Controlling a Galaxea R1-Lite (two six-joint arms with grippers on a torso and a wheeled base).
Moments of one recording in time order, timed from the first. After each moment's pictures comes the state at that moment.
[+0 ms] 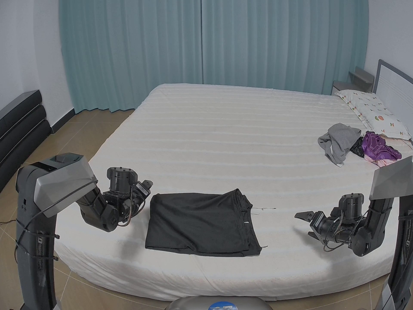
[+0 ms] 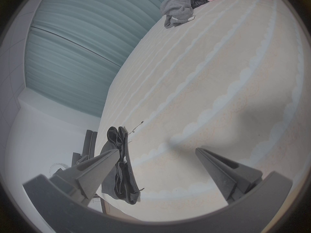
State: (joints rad) left arm -0.22 2.43 -1.02 -0.85 0.16 -0.95; right arm 0.09 2.33 -0.40 -1.29 0.28 0.86
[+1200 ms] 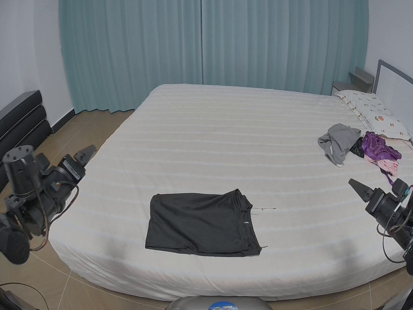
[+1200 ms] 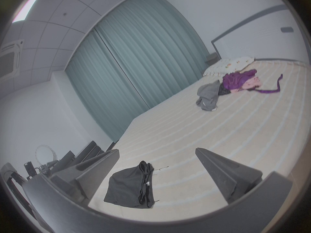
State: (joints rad) left arm -0.18 1.51 -0.39 -0.97 0.18 -0.71; right arm 0.05 1.48 -0.05 -1.25 0.09 0.55
